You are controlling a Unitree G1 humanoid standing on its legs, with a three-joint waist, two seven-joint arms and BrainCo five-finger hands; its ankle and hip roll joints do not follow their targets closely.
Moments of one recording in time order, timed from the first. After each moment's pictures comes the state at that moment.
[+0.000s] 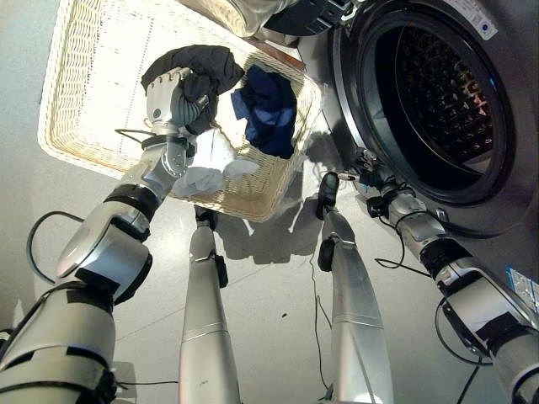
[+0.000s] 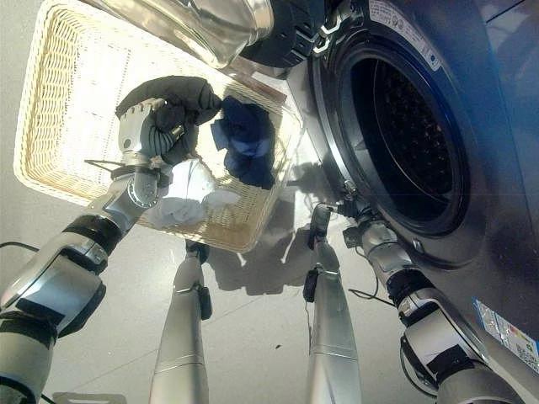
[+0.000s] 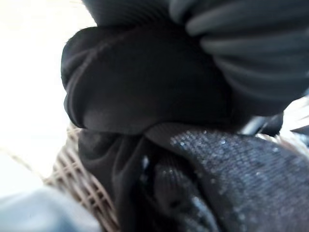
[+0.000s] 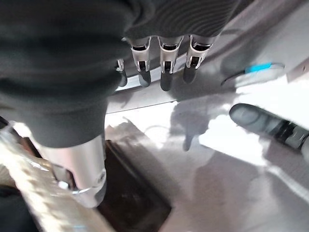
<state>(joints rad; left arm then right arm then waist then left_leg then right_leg) -1.17 0.63 -0.60 1.07 0.13 -0.28 0.67 -0.83 -0.53 0.48 0.83 0.57 -0.14 -0.07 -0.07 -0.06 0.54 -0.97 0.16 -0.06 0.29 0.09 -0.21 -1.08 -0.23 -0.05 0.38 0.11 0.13</state>
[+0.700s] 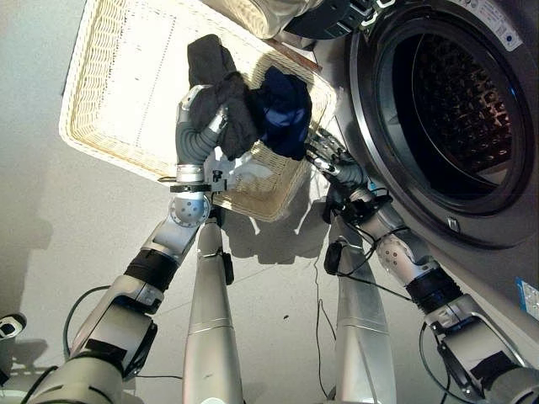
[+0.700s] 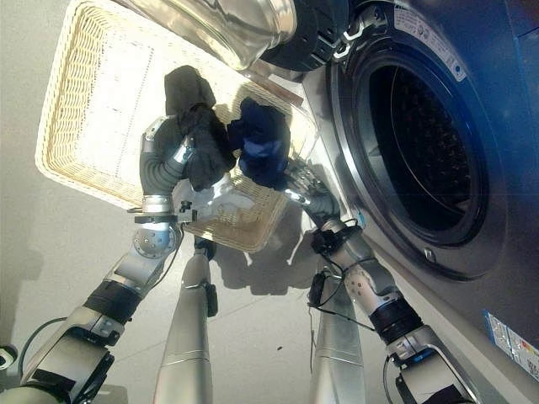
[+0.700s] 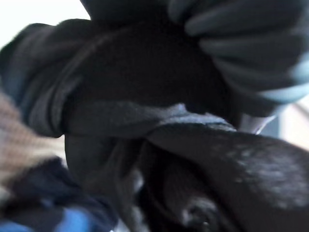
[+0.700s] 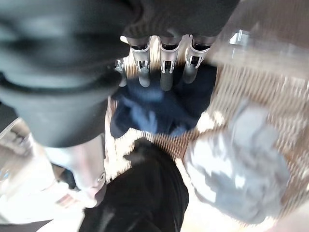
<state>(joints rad) -0.72 0.50 -0.34 0.33 -0.13 -0.64 0.46 -0.60 -0.41 0.34 0.20 0.94 -0.06 0.10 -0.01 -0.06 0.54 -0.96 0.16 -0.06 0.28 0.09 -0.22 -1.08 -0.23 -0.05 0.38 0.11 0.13</state>
